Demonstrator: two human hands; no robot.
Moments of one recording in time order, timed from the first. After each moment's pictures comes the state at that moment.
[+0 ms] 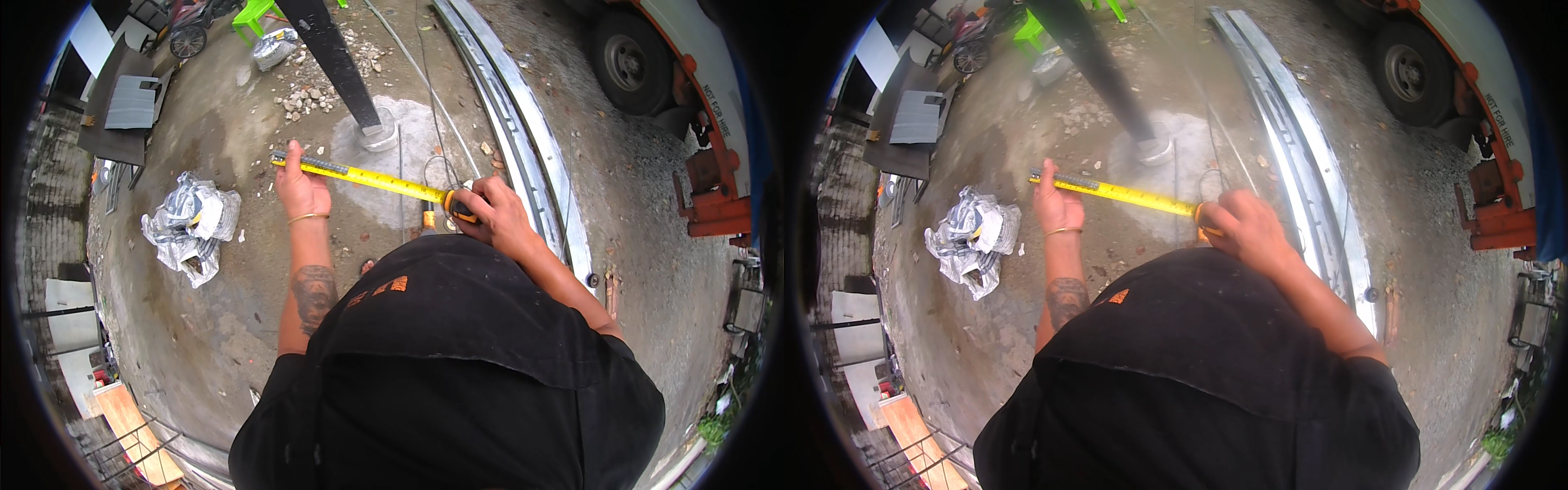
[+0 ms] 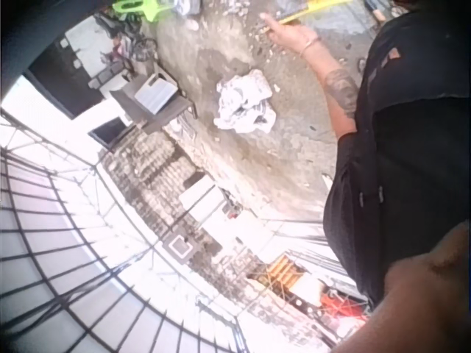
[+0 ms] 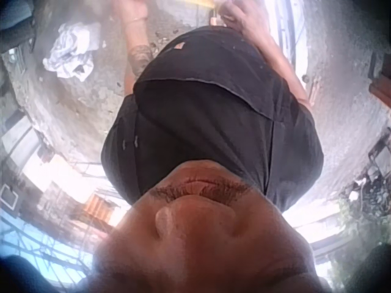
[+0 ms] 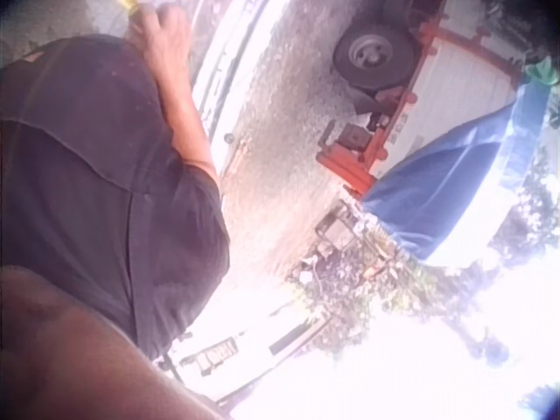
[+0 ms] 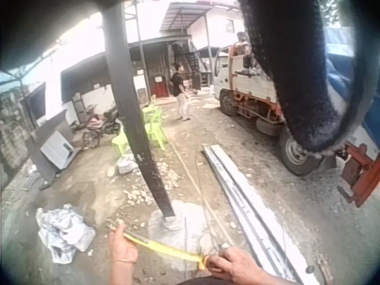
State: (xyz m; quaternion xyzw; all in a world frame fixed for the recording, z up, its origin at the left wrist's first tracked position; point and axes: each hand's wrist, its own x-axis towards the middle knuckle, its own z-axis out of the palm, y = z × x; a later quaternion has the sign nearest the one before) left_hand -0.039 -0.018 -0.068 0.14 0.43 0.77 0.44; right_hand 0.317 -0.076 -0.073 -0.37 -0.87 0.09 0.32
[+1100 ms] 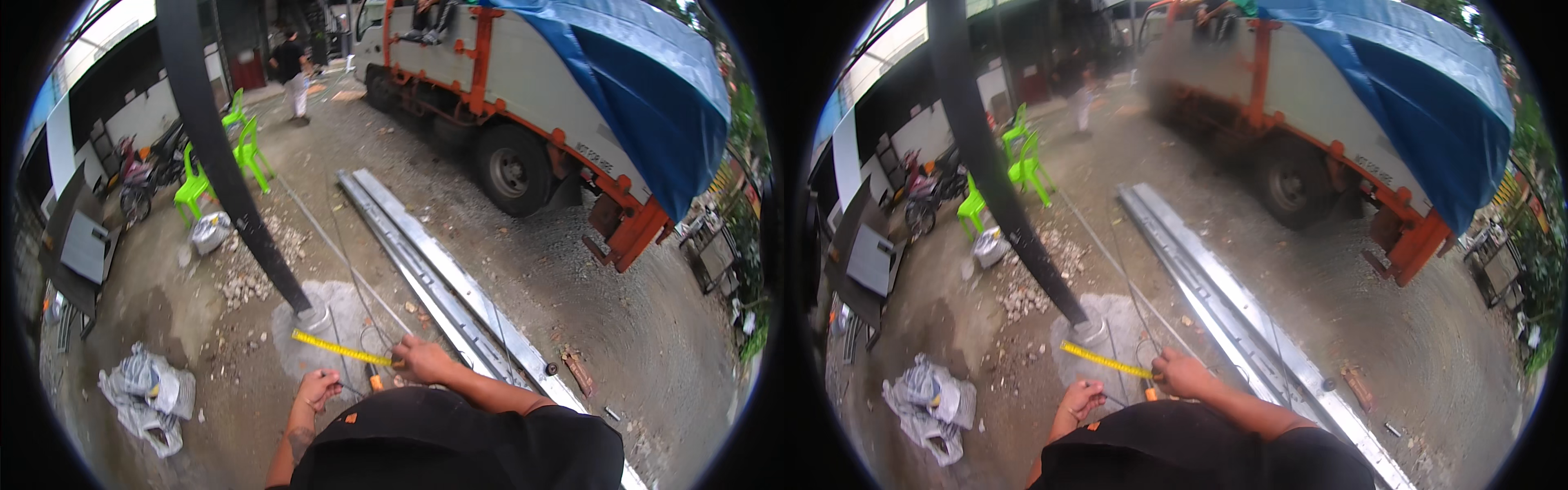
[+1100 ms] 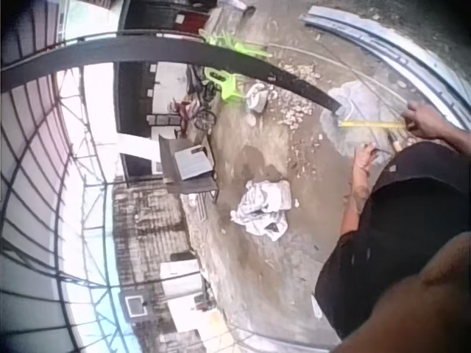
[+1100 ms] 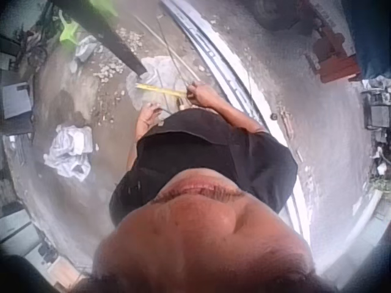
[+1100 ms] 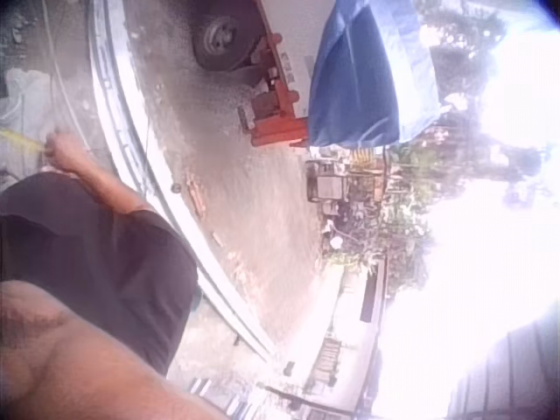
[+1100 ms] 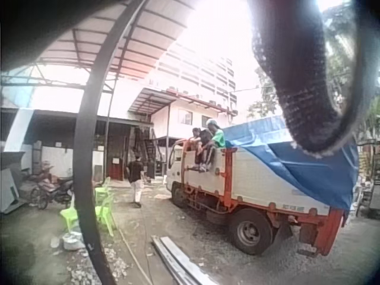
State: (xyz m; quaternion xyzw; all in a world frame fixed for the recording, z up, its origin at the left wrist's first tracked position) left_hand -0.020 -0.064 -0.216 0.30 0.53 0.33 0.72; right_hand 0.328 -0.082 -0.101 -0.54 -0.81 0.22 0.10
